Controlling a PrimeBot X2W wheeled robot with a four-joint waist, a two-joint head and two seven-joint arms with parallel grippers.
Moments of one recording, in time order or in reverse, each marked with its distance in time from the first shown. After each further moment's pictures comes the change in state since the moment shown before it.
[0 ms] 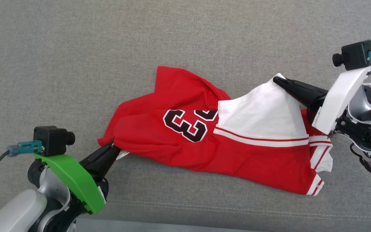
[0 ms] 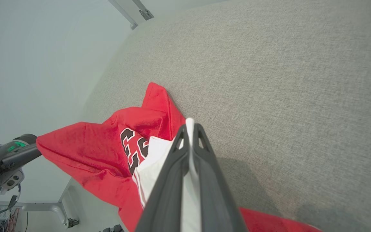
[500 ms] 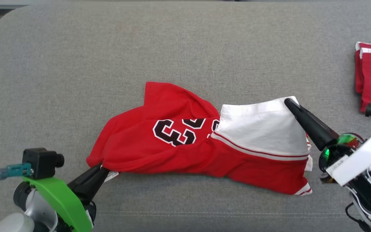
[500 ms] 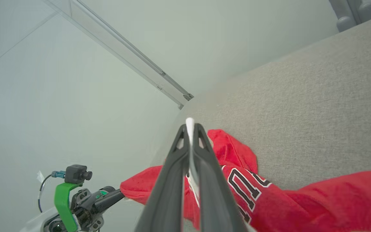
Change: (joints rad) left arm 0.098 0.081 0.010 -0.050 -0.004 0.011 -0.034; right arm 0.371 0.045 -0.155 -0.294 0.142 0.008 -0.292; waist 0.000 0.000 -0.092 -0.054
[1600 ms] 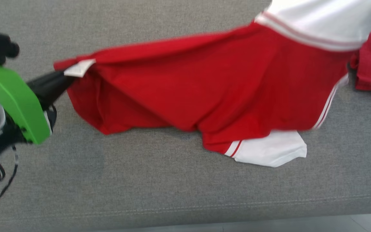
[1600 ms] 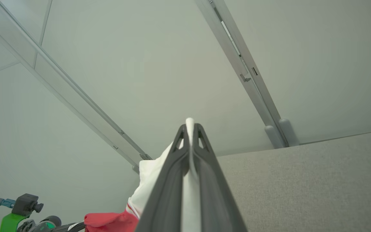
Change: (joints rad) left arm -0.452 0.091 0.090 -0.033 -0.085 0.024 0.403; right arm -0.403 -0.154 -0.173 -0.043 0.088 -0.235 0.059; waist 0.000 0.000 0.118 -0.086
